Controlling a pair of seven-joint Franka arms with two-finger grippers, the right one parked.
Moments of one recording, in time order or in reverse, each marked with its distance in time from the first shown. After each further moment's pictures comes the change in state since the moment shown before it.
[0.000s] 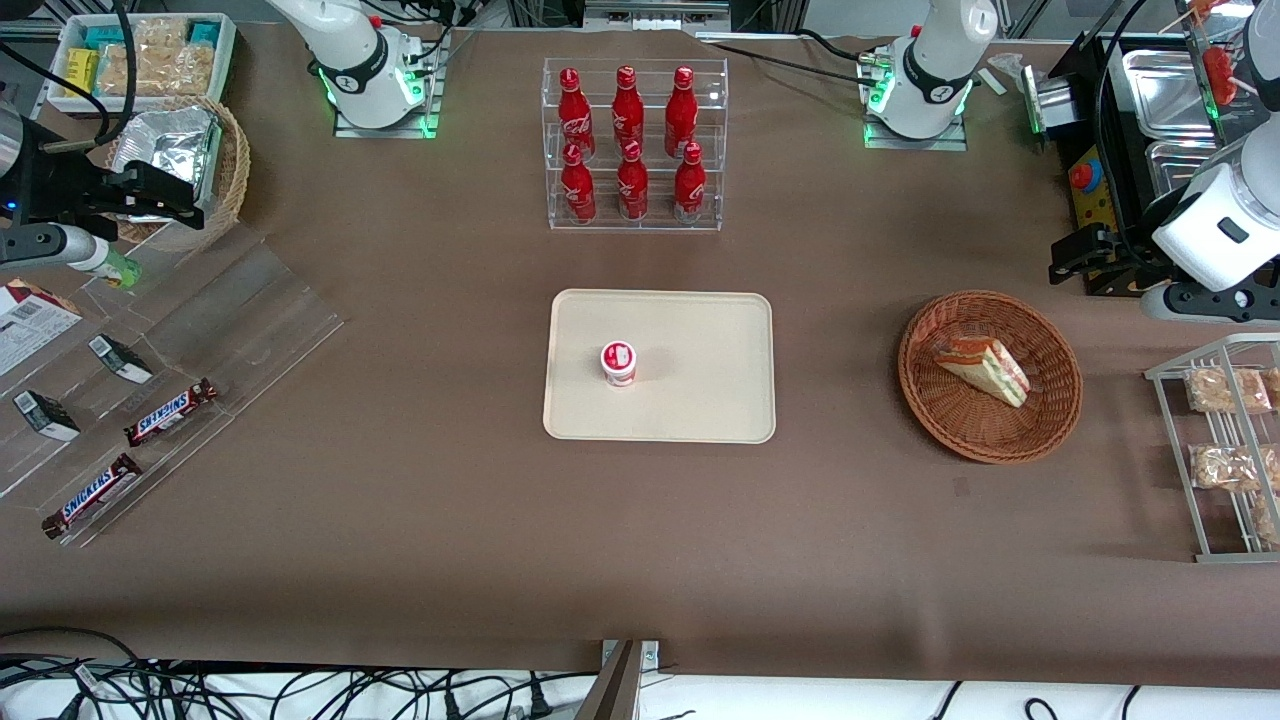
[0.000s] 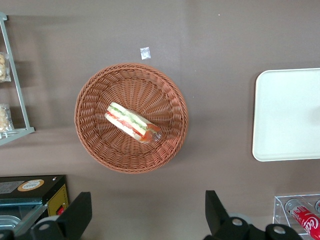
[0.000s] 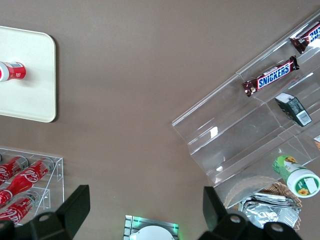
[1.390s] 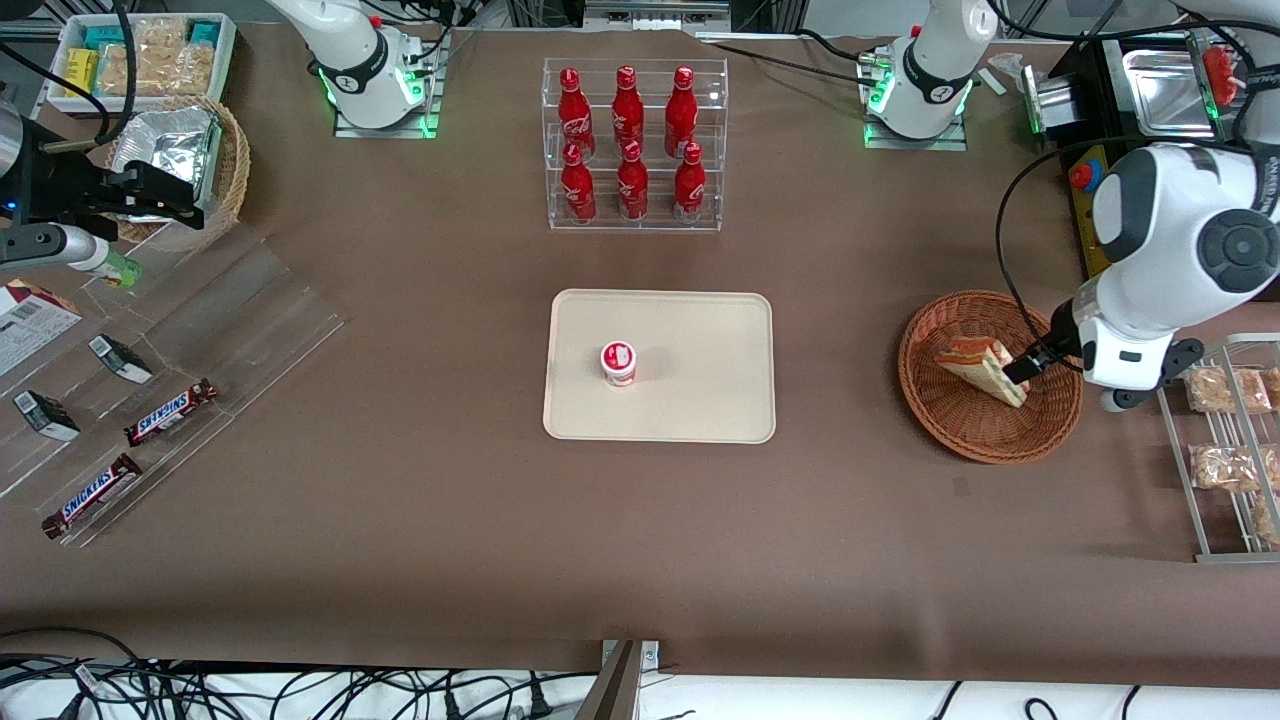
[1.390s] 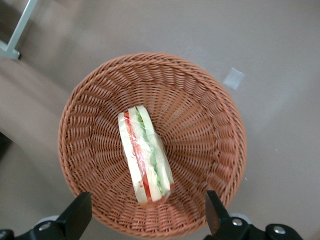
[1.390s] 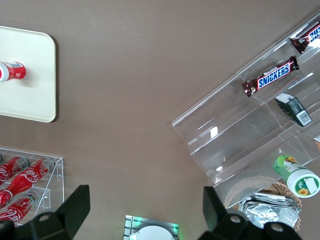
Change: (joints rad) arm 0.032 0.100 0.023 -0.456 0.094 0.586 -0.714
